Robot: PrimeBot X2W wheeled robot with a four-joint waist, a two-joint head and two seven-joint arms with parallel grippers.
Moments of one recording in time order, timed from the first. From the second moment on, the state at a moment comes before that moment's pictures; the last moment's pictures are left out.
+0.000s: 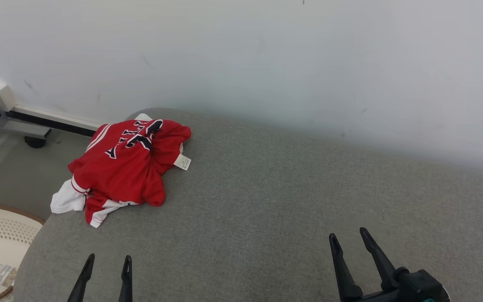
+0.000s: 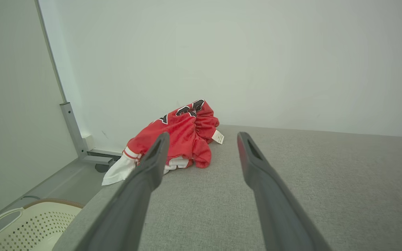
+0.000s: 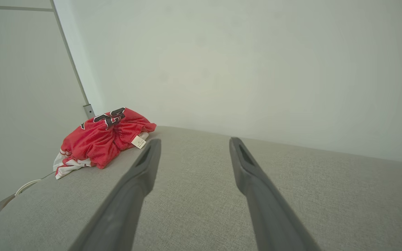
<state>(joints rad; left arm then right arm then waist) 0.08 0.09 -0.02 -0.09 -0.01 0.04 -0.26 0.01 -0.10 0.32 0.06 0.17 0.13 -0.26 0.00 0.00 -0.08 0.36</state>
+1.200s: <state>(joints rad) -0.34 0.09 0.06 0.12 -0.06 -0.04 -0.26 -0.10 -0.22 0.33 0.03 0.15 0.13 -0.26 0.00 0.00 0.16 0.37</state>
